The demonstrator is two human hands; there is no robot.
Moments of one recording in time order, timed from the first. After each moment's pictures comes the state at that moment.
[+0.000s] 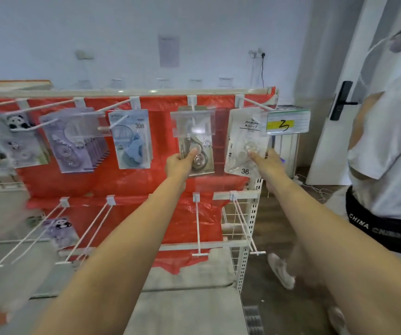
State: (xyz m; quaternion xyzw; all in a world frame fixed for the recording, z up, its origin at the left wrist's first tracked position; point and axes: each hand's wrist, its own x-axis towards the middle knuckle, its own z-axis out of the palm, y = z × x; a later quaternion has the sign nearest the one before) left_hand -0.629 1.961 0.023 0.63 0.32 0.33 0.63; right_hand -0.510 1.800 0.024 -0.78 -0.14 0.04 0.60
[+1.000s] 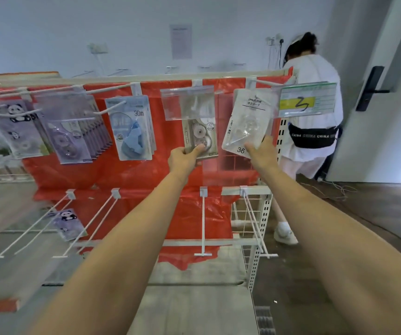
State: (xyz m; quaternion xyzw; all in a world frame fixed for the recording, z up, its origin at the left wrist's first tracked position) left_hand -0.602 1.982 -0.006 0.68 0.33 0.33 0.56; right_hand -0.486 1.842 0.003 -0.80 -0.20 0.00 0.57
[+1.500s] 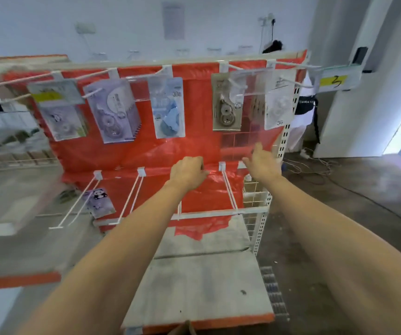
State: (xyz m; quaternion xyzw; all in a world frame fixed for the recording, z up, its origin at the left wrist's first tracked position) left_hand -0.748 2.003 -0.026 0.96 0.24 0.11 0.10; right_hand -0.639 1.851 -0.022 -0.94 -0.24 -0.03 0.25
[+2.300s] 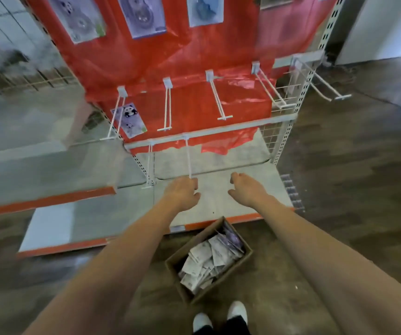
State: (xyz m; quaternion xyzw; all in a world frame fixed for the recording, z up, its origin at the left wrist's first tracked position) left_hand -0.996 2.040 -0.201 0.96 0.20 -0.18 0.09; right_hand -0.893 1.885 -0.218 -0.91 -0.32 0.26 0.10
